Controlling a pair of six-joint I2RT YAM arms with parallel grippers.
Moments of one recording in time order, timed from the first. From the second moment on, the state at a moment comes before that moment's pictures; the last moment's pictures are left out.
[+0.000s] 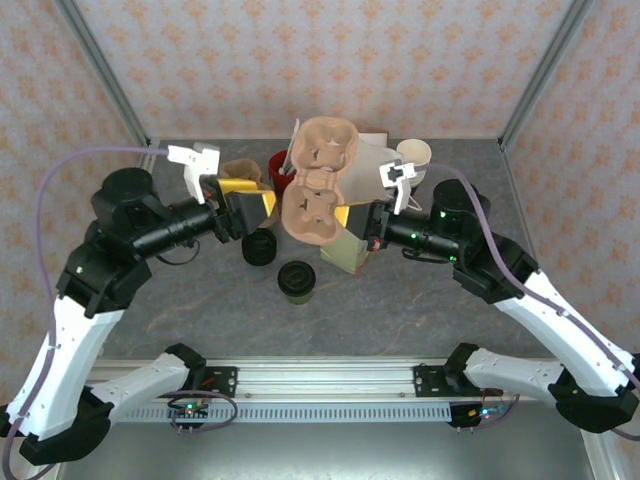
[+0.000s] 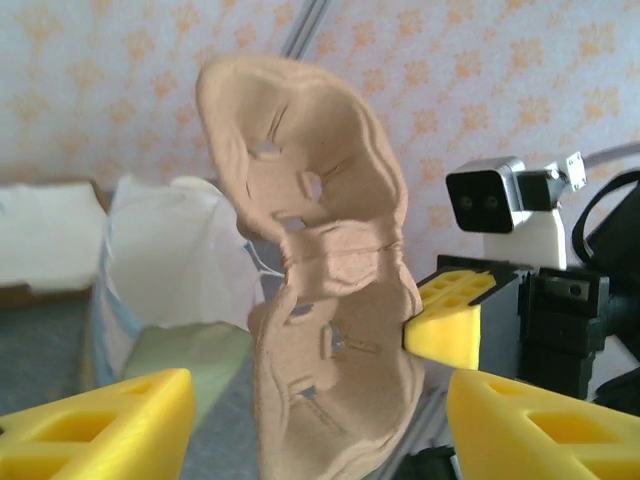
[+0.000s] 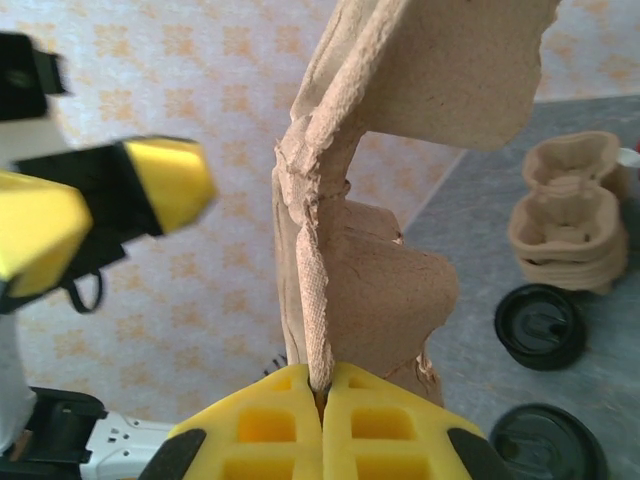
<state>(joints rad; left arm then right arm) -0.47 0.97 1.55 -0.75 0.43 -0.41 0.82 1.00 1.34 -0.52 -0.29 0.64</state>
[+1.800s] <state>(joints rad) -0.79 1.36 1.68 -1.03 0.33 0.51 0.82 1.04 1.46 -1.05 -0.39 0.63</state>
